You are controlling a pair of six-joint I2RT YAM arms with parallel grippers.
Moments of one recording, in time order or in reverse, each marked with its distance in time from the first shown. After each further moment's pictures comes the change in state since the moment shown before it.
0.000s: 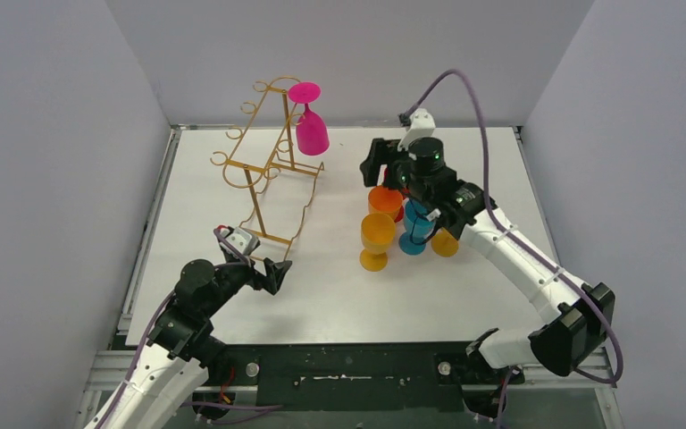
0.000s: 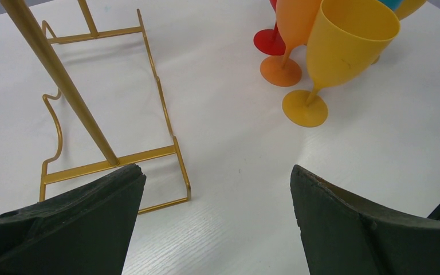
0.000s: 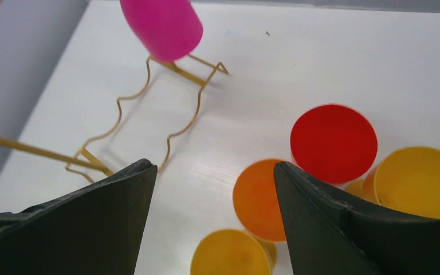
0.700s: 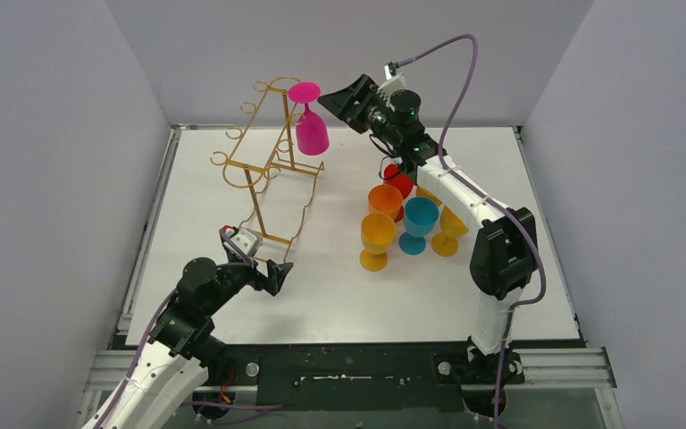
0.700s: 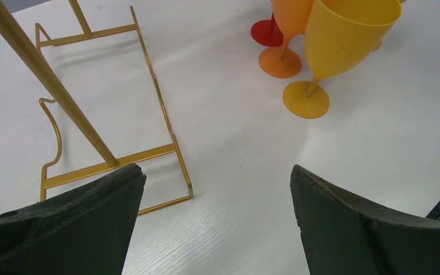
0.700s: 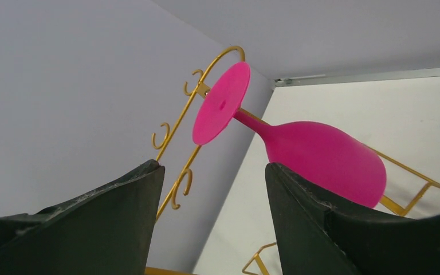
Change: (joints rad) left arm 0.000 0.026 0.000 0.005 0.029 0.048; right arm -0.176 0.535 0.393 0.547 -0.472 0.594
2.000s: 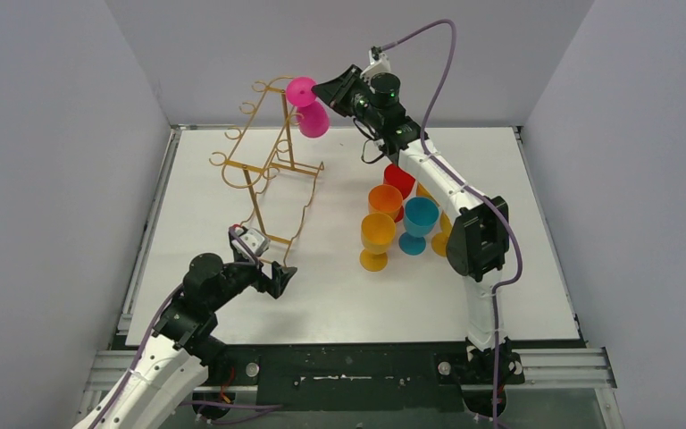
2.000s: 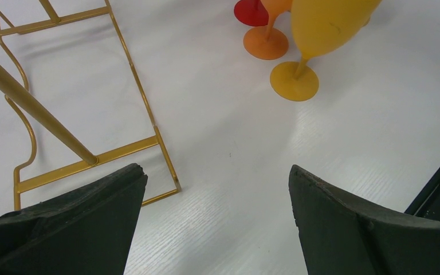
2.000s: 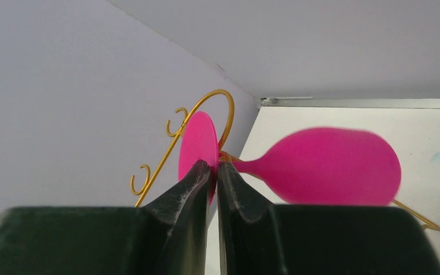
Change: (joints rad) left arm 0.000 0.062 0.000 0.001 0.063 0.017; right arm 0.033 0.247 0.386 -0.137 0.066 -0.034
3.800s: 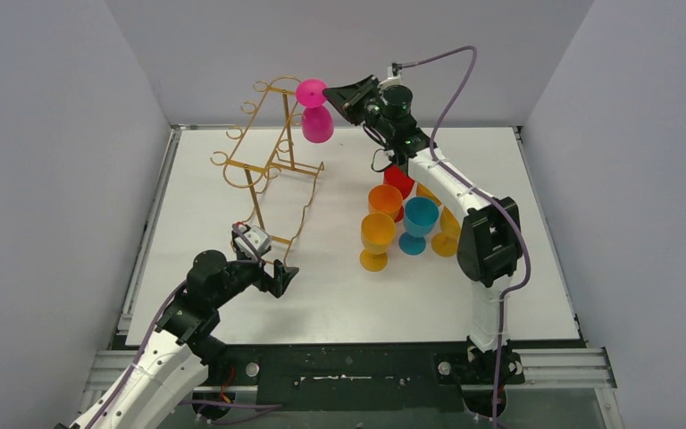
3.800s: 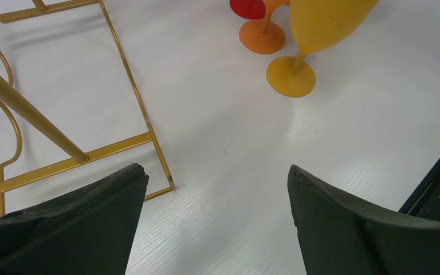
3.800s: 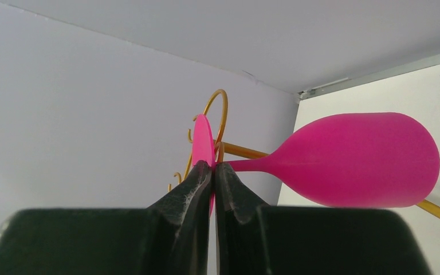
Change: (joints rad) left arm 0.000 0.045 0.000 0.017 0.014 -0.019; right arm -0.045 -0.092 -0.227 0.162 0.006 0.321
